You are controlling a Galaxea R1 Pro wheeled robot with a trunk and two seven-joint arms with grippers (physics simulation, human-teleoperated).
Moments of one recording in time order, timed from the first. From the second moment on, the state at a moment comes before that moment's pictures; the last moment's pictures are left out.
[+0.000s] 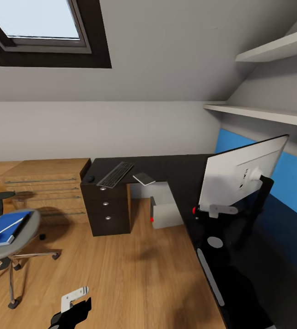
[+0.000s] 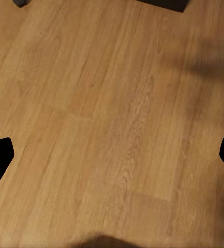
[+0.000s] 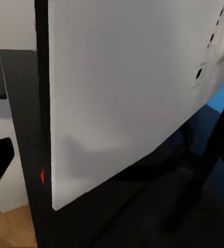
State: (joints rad) left arm -0.05 0.08 -0.16 -1.14 0.51 0.26 0.40; right arm -0.41 0.04 0.20 -1.48 0.04 0.41 -0.57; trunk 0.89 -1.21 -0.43
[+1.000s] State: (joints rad) left arm -0.05 0.08 -0.16 -1.14 0.51 0.26 0.40; right arm -0.36 0.04 0.34 -1.42 0.11 0.17 -0.80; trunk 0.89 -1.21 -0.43
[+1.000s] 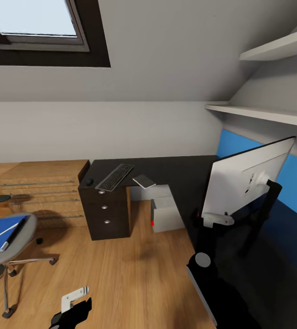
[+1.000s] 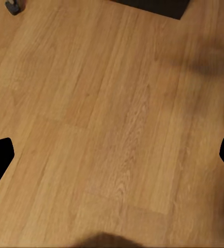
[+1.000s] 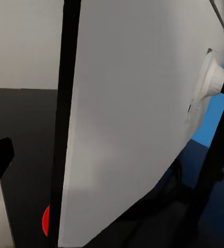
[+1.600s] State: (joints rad) left arm -0.05 0.08 -0.16 -1.14 0.51 0.26 0.40; right arm -0.36 0.04 0.34 -1.41 0.11 0.16 -0.82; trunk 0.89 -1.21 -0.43
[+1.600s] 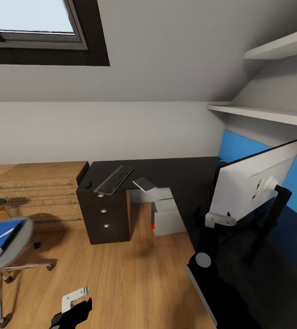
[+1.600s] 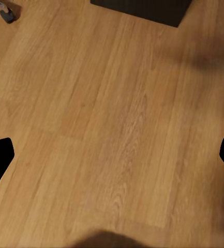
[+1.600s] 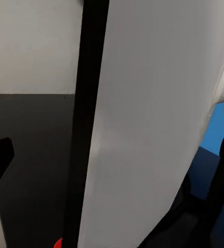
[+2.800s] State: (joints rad) left arm -0.05 0.08 -0.24 -1.14 0.51 0.19 0.41; right arm -0.36 0.04 0.21 -1.39 0.11 0.18 -0.82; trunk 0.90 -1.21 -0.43
